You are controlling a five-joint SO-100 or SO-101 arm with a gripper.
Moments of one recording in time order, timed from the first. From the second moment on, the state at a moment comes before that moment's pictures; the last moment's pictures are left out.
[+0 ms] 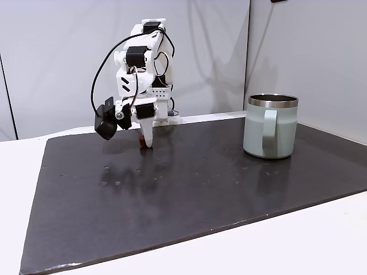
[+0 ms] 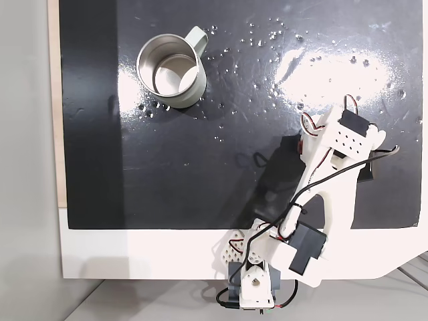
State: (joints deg) arm 28.4 83.1 102.2 75.6 -22.8
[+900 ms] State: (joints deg) arm 21.3 104.2 88.8 94.8 -17.2
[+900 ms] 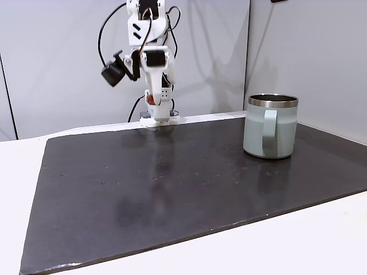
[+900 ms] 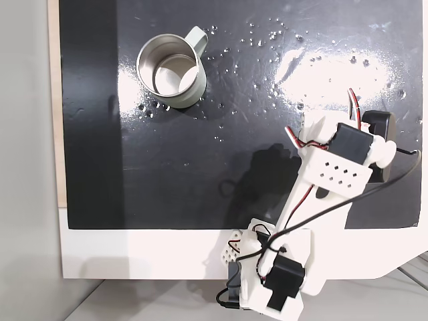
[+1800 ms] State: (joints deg) arm -0.4 77.3 37.1 102.3 -0.2
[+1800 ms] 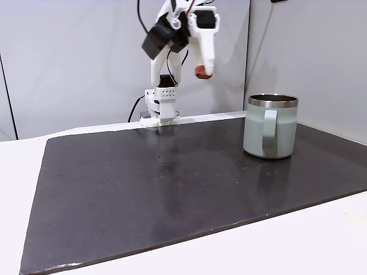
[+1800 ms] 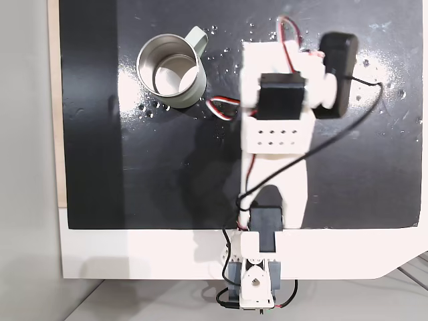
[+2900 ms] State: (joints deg) arm -22.4 57.2 13.2 102.0 -1.9
